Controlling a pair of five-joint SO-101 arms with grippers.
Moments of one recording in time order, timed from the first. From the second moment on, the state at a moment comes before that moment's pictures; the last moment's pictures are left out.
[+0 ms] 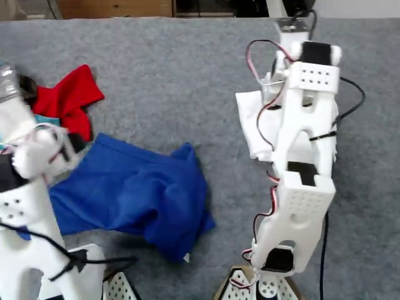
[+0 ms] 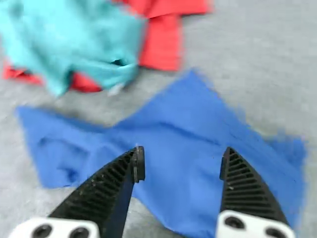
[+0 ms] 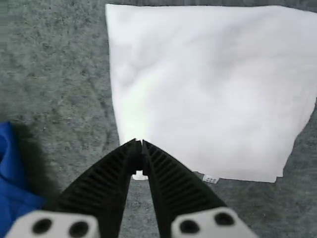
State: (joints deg) left arm -24.5 -41.6 16.0 94.4 -2.0; right arm 1.8 30.9 -43.2 101.1 2.9
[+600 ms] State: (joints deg) left arm -55.2 -41.6 43.2 77.8 -10.8; right arm -37.8 26.2 -32.7 101.0 12.1
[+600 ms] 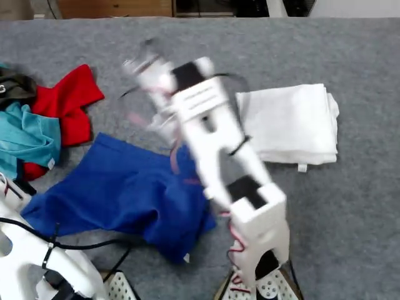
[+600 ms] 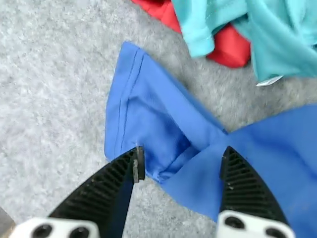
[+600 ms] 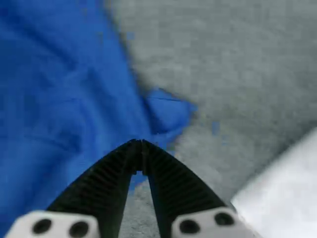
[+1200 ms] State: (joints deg) left arm -60.4 -41.6 46.2 77.4 -10.8; right arm -47.6 56.1 -47.3 100.4 12.1
